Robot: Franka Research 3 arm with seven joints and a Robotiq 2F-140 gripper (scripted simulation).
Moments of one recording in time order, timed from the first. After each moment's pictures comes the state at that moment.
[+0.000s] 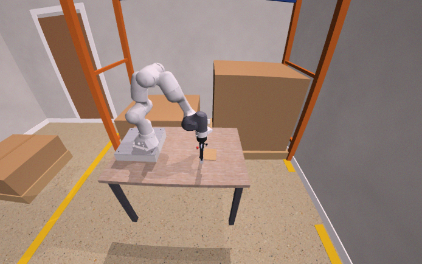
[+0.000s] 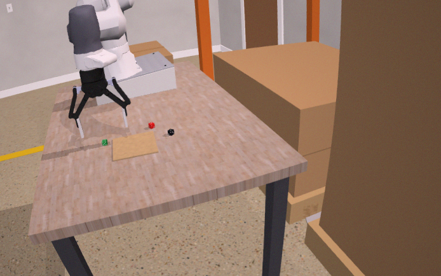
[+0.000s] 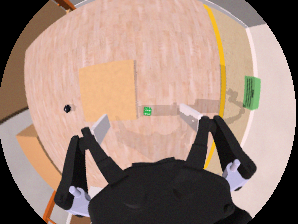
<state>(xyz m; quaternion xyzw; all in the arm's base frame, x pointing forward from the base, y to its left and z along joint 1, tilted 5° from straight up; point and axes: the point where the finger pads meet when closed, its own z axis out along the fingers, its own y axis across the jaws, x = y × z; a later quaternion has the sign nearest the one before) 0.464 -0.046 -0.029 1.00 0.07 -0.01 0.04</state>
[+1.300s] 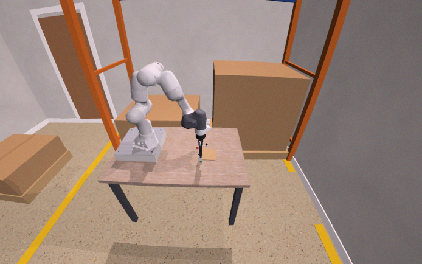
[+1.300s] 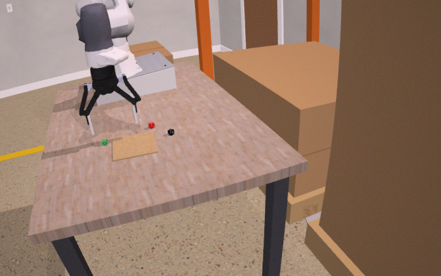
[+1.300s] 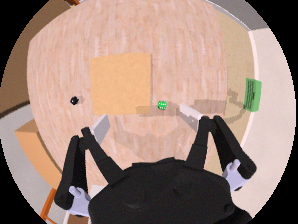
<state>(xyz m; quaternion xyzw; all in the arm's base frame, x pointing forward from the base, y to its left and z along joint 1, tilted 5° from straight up) 0.447 -0.014 -0.033 1.00 0.09 -0.01 0.04</state>
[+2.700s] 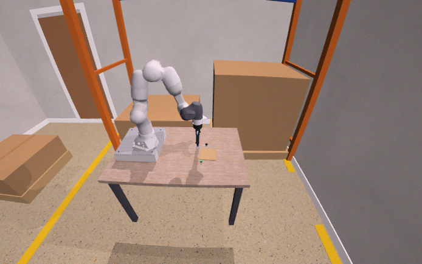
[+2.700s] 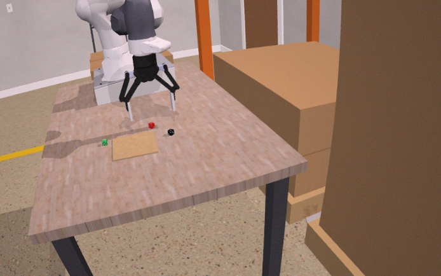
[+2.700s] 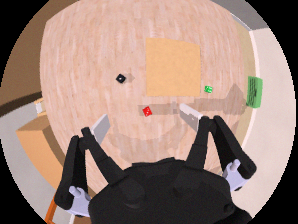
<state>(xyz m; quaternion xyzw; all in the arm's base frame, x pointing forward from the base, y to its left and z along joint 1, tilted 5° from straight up) 0.398 0.115 -0.042 1.00 0.08 -0.01 0.04</state>
